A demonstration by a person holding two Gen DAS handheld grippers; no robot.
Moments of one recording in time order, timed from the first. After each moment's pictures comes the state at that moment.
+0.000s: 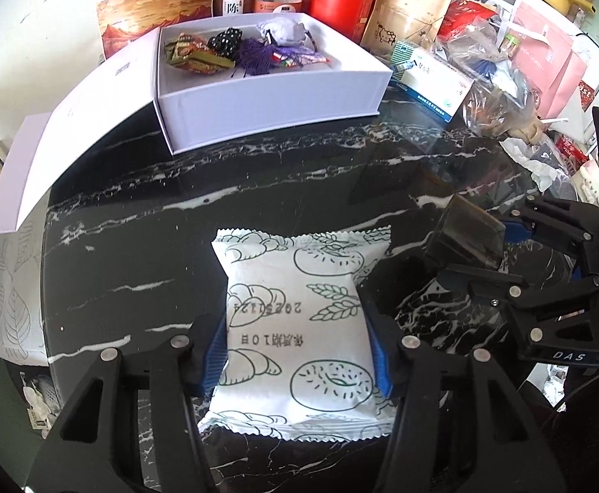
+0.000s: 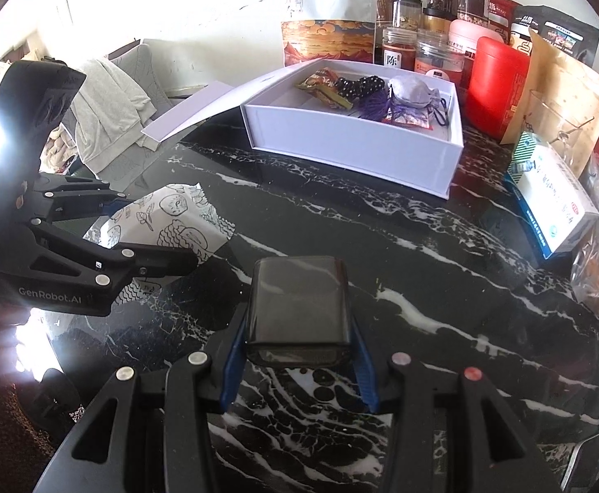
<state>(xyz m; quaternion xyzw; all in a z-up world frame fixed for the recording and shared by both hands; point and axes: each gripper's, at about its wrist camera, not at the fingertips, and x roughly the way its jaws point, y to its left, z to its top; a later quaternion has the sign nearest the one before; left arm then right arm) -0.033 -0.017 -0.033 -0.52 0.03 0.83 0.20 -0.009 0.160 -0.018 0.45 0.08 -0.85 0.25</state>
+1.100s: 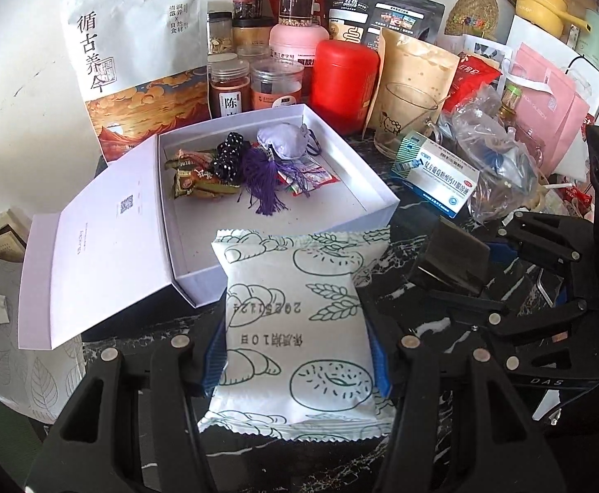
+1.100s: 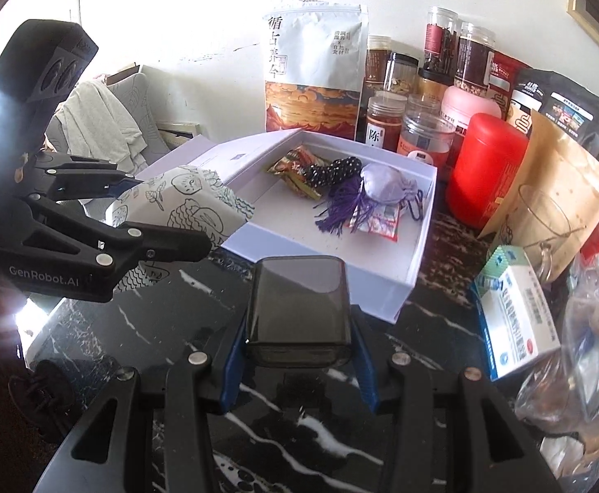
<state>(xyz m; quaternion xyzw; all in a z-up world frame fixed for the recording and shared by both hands) -0.119 0.003 0.047 -0.45 0.04 0.87 0.19 -0.085 0.165 0.039 0.39 0.11 -0.88 0.26</state>
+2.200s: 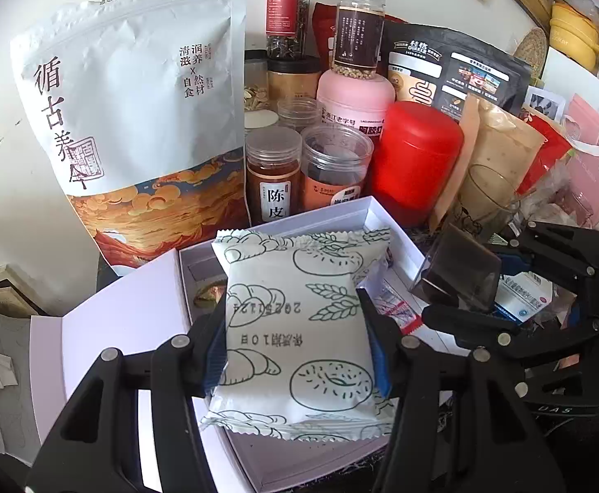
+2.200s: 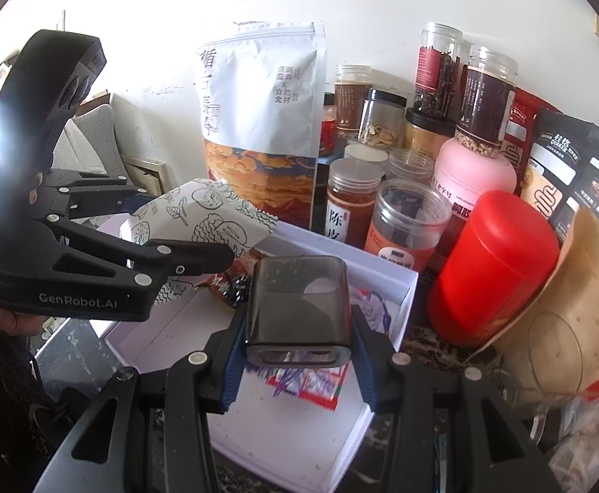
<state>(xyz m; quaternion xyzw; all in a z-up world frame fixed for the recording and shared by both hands) -0.298 -0.002 0.059 -0.41 0.04 0.90 0.17 -0.245 0.159 0.055 0.35 0.11 -0.90 0.25</state>
